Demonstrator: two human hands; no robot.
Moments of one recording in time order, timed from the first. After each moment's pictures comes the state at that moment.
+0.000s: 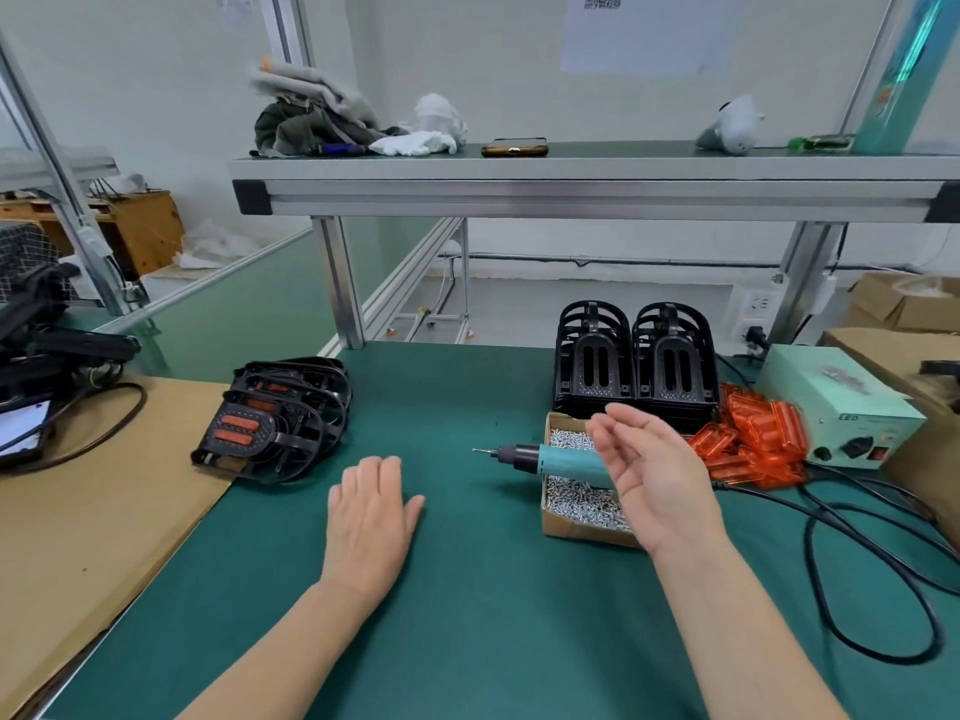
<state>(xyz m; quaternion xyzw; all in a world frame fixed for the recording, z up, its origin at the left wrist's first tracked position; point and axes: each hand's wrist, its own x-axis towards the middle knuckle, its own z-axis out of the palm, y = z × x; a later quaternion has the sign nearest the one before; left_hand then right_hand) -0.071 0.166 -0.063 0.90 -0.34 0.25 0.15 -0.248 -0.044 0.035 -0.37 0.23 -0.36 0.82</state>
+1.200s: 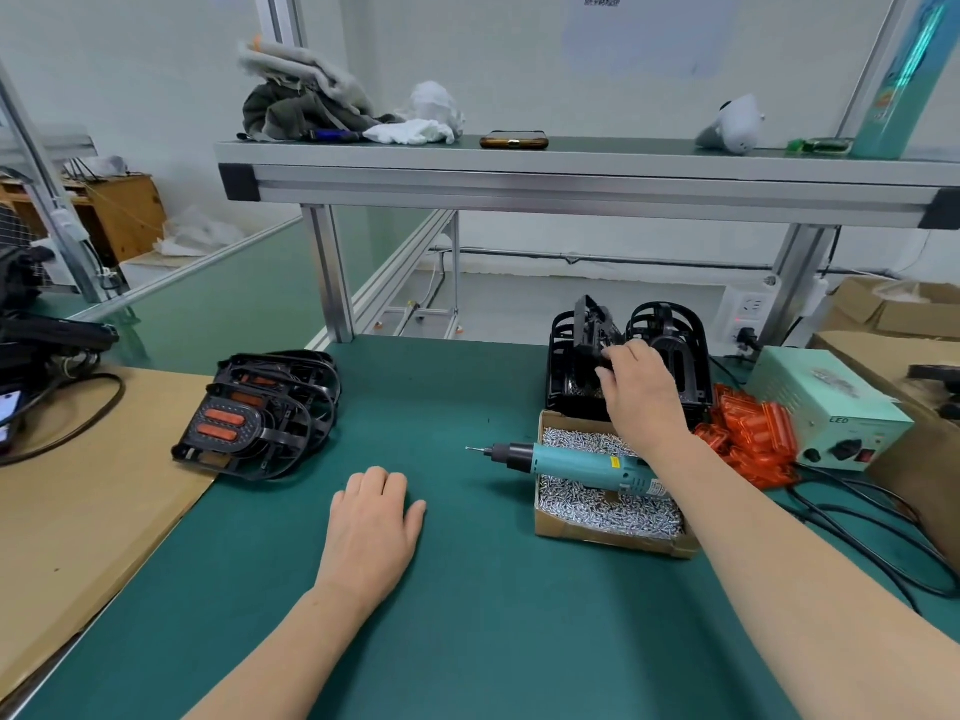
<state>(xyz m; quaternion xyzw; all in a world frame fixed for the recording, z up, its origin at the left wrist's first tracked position) -0.078 0.162 -0.065 0.91 -0.34 0.15 0.18 -0.182 -0.152 0.019 -0.91 0.23 -0.34 0.03</state>
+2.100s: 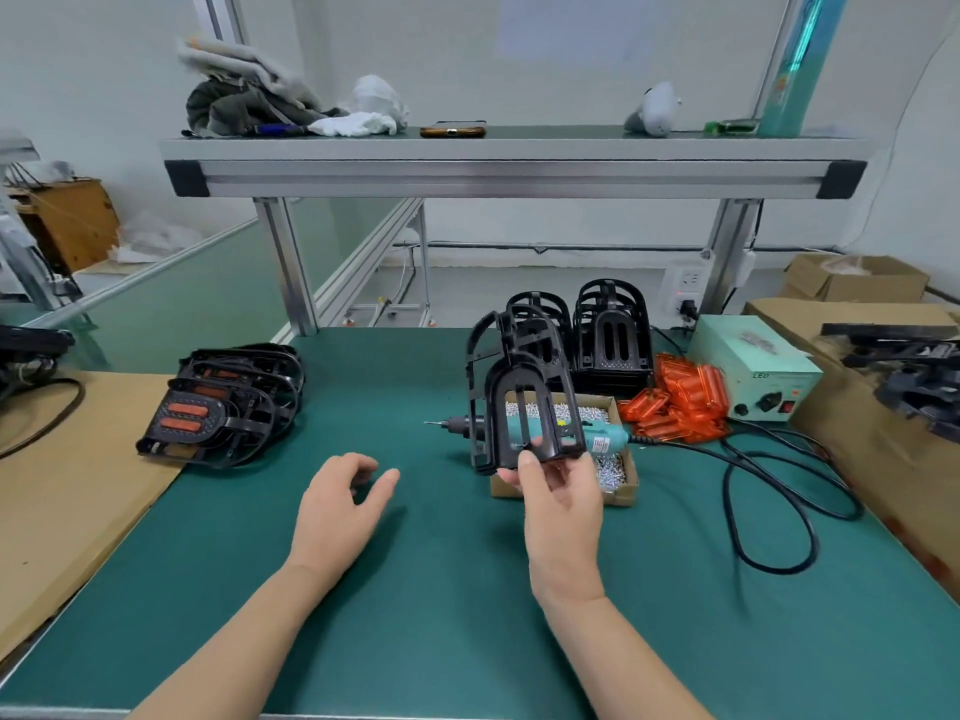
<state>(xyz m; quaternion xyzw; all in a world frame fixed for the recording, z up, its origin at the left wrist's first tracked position) -0.100 0.171 -0.052 0.86 -0.28 0.01 0.43 -0.263 0.032 -0.021 -0.49 0.25 -0.48 0.68</state>
